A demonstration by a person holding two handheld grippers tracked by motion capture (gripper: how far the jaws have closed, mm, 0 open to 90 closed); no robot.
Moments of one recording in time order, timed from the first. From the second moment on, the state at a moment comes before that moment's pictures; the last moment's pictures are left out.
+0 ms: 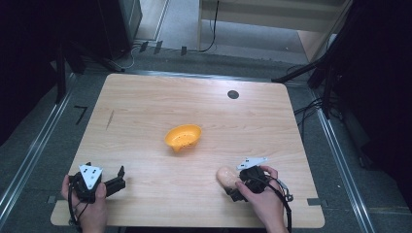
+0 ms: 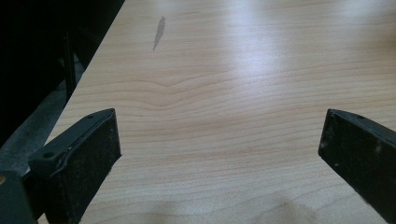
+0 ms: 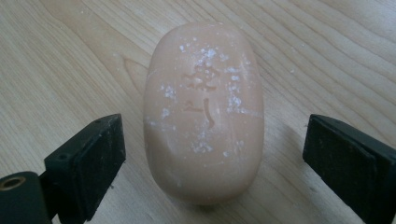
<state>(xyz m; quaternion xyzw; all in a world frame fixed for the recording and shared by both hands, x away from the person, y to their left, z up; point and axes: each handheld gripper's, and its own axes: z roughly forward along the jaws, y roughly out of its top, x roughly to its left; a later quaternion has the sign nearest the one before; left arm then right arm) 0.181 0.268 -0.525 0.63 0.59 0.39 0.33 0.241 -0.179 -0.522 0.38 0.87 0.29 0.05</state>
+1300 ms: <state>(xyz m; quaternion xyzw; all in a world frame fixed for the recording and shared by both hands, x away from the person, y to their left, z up) 0.181 0.268 -0.525 0.63 0.58 0.39 0.33 0.241 -0.164 -0.522 0.33 0.90 0.27 0.09</state>
